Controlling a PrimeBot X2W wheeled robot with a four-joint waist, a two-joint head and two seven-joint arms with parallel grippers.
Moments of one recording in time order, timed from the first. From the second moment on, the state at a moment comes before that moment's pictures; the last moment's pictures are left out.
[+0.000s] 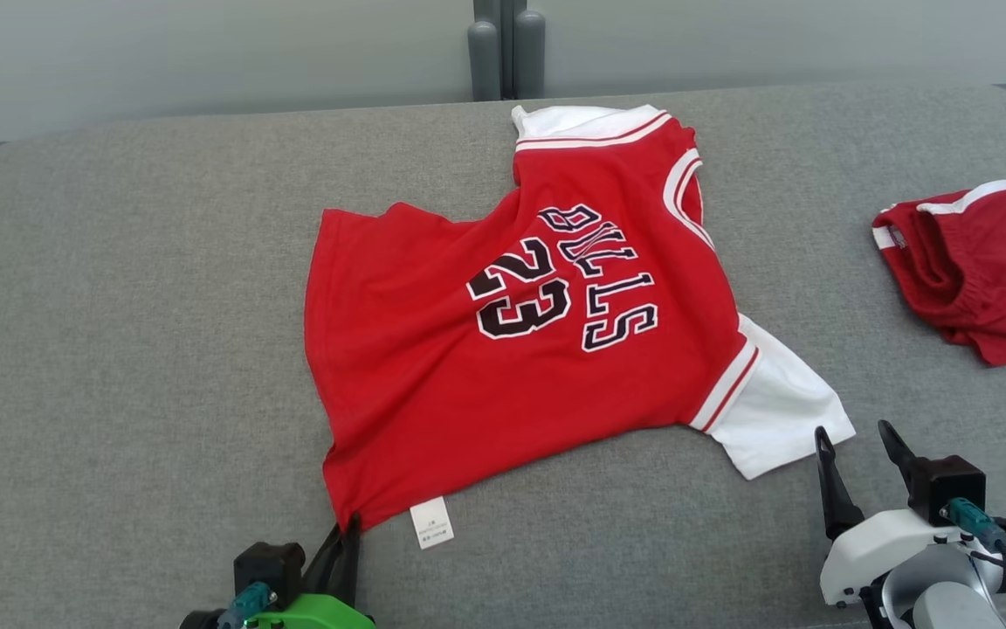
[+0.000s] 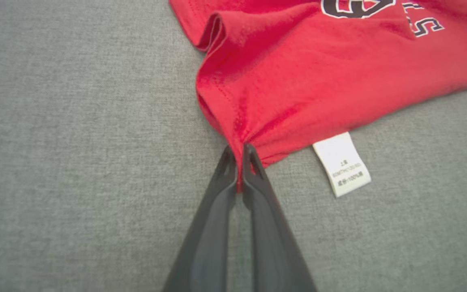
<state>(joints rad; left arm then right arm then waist) -0.11 0.05 -0.27 0.64 -0.30 -0.07 -0.26 -0.13 -0.08 -0.10 0.49 0.00 0.13 -0.26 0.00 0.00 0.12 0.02</state>
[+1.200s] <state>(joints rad) -0.11 0.05 -0.18 0.66 -0.20 -0.01 -0.27 -0.22 -0.06 -0.14 0.69 0.01 0.13 -0.27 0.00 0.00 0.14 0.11</state>
